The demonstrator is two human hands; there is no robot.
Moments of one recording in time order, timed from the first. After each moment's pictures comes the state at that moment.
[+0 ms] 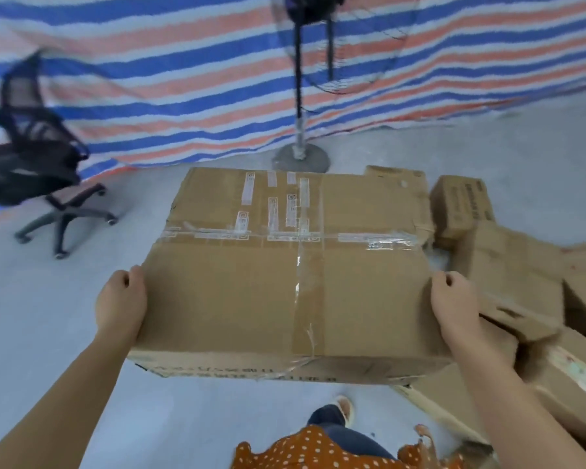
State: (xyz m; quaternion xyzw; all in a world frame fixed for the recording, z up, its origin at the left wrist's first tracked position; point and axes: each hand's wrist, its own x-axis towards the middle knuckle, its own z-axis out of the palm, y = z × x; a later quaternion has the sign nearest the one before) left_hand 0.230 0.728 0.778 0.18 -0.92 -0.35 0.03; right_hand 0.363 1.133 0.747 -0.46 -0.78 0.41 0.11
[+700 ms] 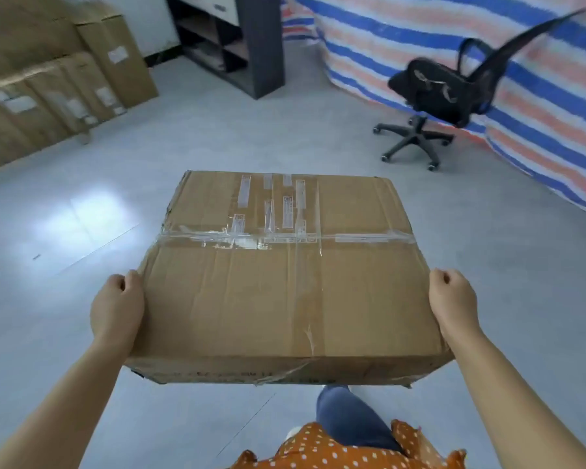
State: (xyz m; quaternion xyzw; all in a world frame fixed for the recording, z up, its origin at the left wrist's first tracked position) left_hand 0.728 0.352 0.773 0.68 -0.66 -0.26 0.20; right_hand 0.396 0.621 0.751 0.07 -0.91 0.39 -0.16
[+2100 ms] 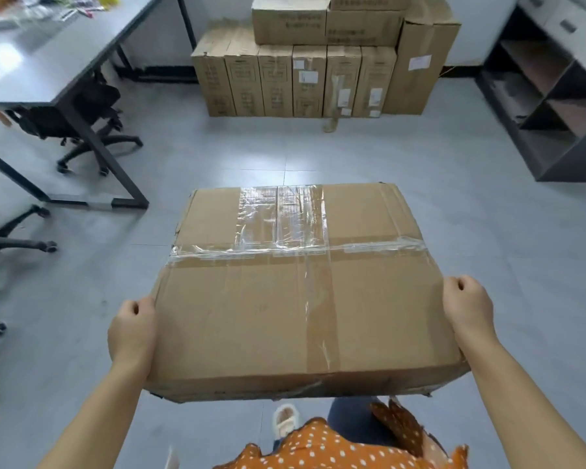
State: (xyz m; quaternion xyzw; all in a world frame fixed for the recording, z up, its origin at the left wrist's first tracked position) left_hand 1.000 -0.095 0.750 0.88 -0.27 -0.21 0.32; right_hand 0.581 -0.157 0.755 0.42 -0.82 0.28 -0.27
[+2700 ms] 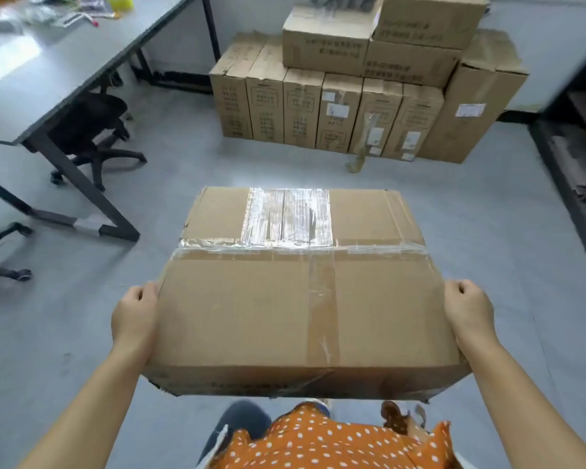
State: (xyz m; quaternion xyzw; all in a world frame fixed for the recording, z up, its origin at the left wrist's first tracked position) left_hand 1.020 -0.462 0.745 0.88 -0.23 -0.24 0.33; right_hand 0.606 -0.563 0.760 0.45 -0.81 0.24 -0.30
